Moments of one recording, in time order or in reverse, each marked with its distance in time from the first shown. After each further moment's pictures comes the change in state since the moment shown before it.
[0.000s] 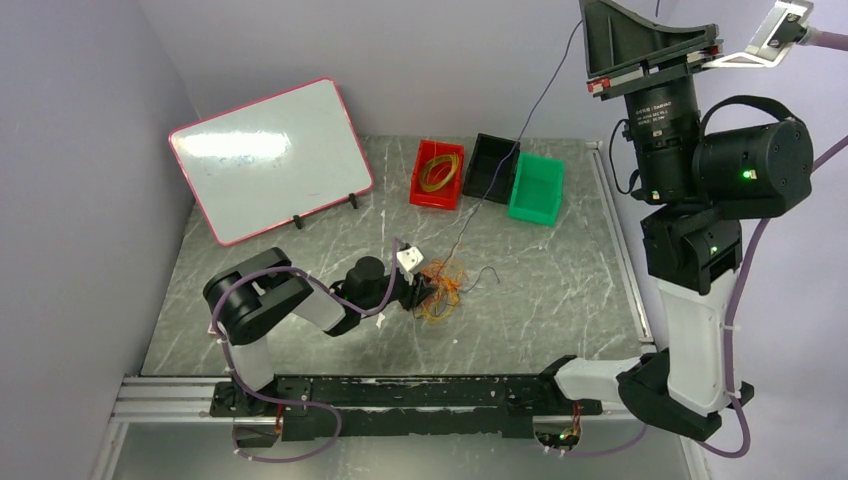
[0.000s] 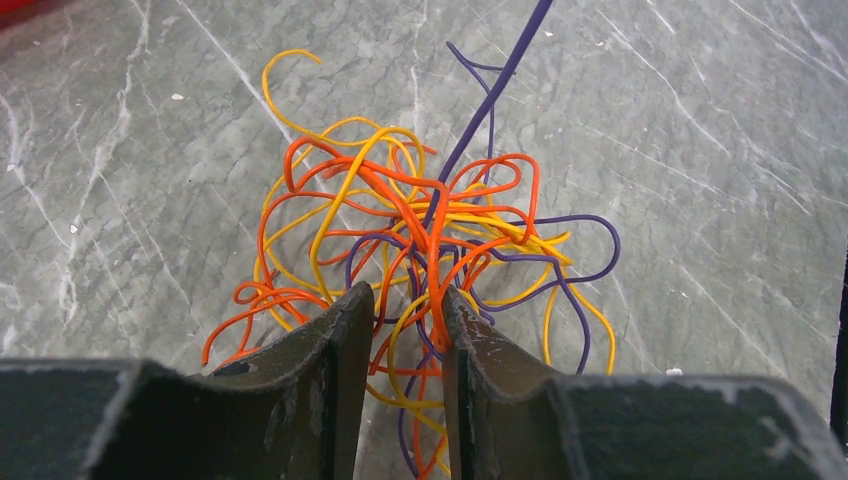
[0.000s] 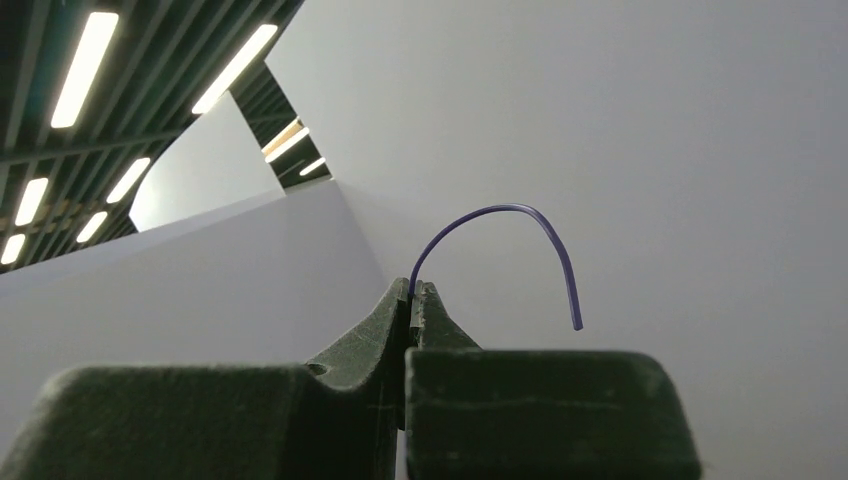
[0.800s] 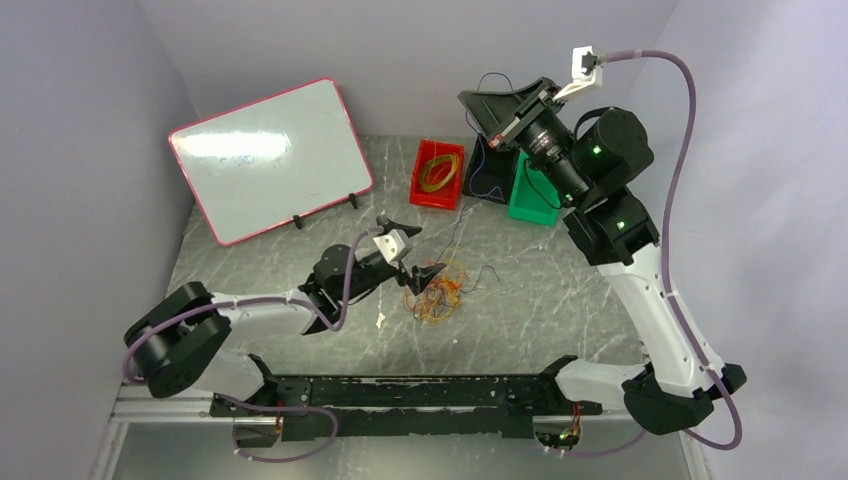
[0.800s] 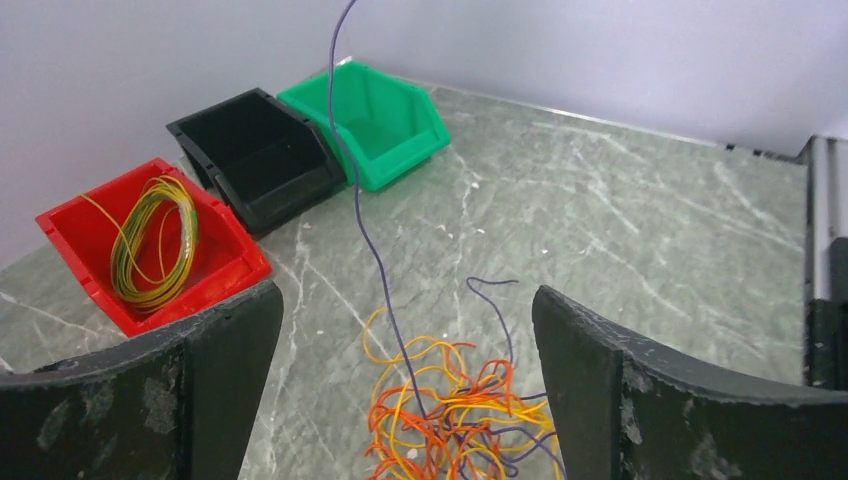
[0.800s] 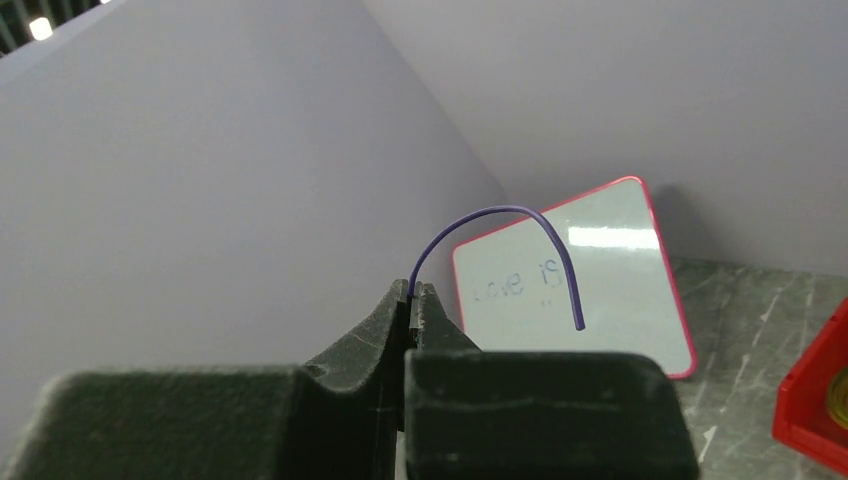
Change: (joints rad) left arm -0.005 -0.438 0.011 -0.096 -0.056 0.153; right arm 0.000 -0.054 -0.491 0.007 -0.225 0.228
